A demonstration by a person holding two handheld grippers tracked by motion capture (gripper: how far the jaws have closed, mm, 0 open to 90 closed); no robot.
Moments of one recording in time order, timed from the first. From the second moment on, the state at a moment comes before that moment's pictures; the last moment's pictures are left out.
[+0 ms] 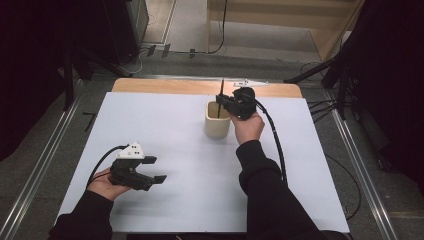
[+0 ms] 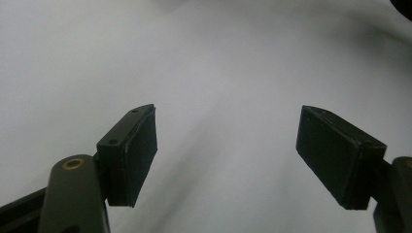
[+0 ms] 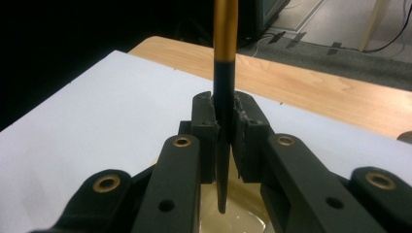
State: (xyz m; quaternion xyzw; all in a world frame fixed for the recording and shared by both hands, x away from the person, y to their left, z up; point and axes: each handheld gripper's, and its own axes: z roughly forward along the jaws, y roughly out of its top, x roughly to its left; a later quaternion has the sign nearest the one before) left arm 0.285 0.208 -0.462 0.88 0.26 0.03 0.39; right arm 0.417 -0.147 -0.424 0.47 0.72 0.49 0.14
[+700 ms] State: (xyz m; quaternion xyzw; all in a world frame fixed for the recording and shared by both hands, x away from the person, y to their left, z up) left arm 0.285 0.208 -0.462 0.88 0.26 0.03 0.39; right arm 0.406 -0.158 -0.416 0.44 0.73 0.50 0.15
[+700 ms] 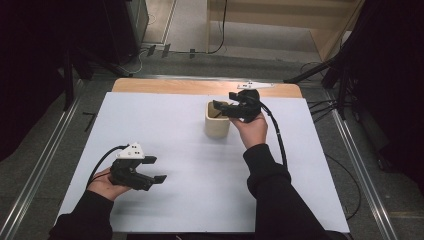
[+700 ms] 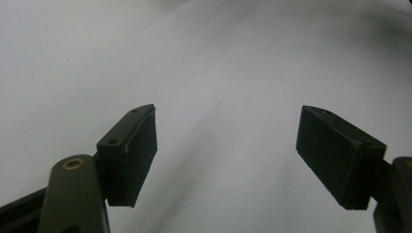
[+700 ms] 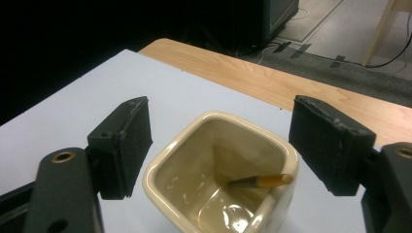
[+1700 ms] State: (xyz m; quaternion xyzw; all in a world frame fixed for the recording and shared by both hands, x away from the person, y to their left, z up) left arm 0.285 0.207 -0.463 0.88 0.26 0.03 0.39; right arm 0.372 -0.181 -0.423 0.43 0.76 0.47 0.11
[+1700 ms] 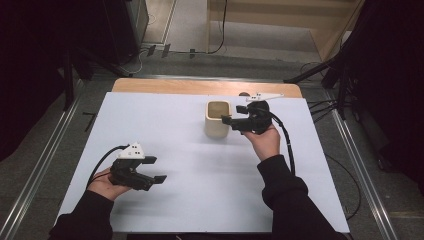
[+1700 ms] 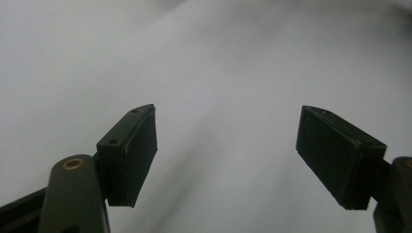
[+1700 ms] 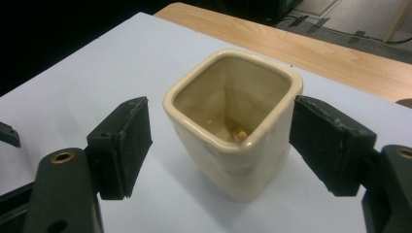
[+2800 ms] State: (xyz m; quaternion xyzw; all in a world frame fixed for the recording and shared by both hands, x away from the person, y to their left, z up) left arm 0.286 0.209 -0.463 0.88 0.27 0.03 0.39; right arm 0.329 -0.199 -0.453 0.42 0.79 0.45 0.06
